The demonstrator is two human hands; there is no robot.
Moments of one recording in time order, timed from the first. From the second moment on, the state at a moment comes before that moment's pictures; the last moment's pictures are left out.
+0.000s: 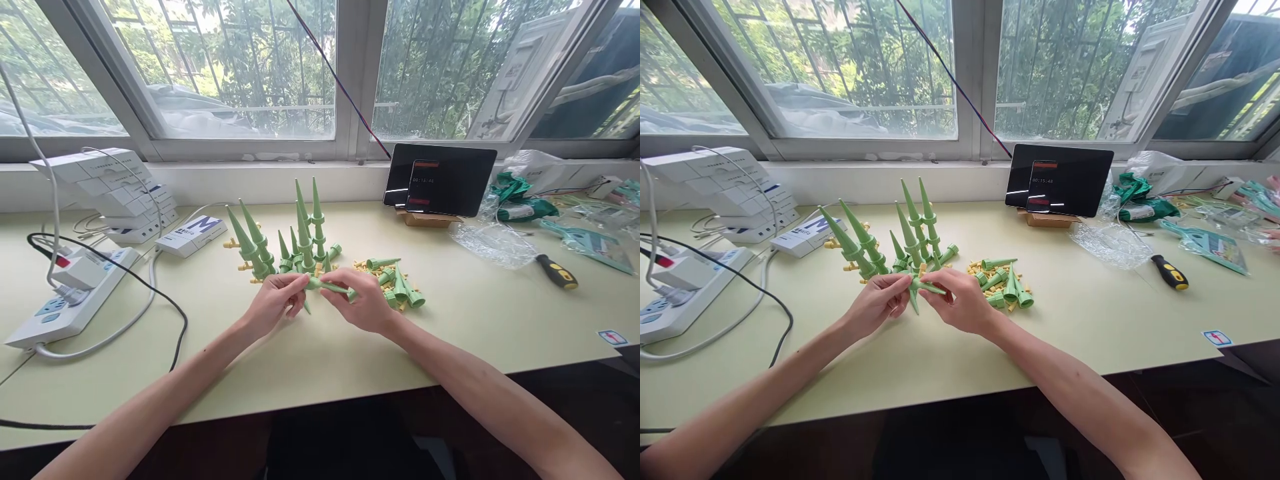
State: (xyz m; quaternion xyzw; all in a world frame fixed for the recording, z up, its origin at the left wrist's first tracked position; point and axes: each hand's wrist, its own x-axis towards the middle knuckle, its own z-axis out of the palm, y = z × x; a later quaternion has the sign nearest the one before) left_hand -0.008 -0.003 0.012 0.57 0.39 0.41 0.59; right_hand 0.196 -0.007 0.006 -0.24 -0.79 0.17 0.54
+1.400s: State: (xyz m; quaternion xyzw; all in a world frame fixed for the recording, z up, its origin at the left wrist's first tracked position) left_hand -0.004 -0.007 0.000 0.83 0.41 0.26 0.28; right_hand 0.192 0.051 0.070 -0.37 -0.81 0.11 0.45
